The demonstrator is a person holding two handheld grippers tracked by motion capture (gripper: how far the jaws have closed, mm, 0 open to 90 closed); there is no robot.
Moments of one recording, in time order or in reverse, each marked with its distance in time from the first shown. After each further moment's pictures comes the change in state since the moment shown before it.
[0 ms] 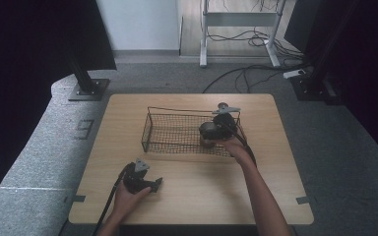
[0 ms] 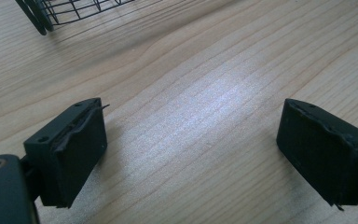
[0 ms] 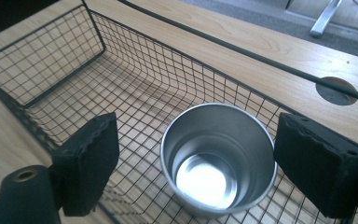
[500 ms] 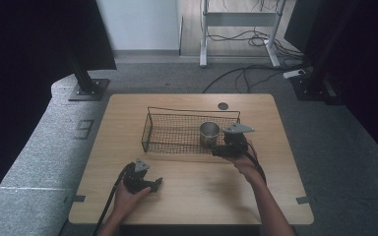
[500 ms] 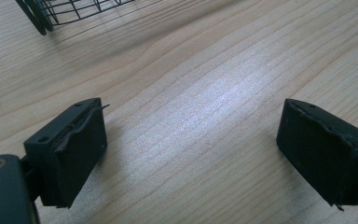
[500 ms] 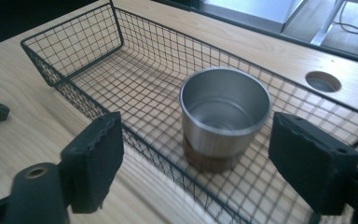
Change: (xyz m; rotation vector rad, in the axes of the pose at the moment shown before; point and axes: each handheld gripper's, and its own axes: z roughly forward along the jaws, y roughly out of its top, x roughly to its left) left arm 0.000 0.000 0.000 0.000 -0.001 0.000; right arm 0.011 -0.049 -0.048 -0.105 -0.002 -0.031
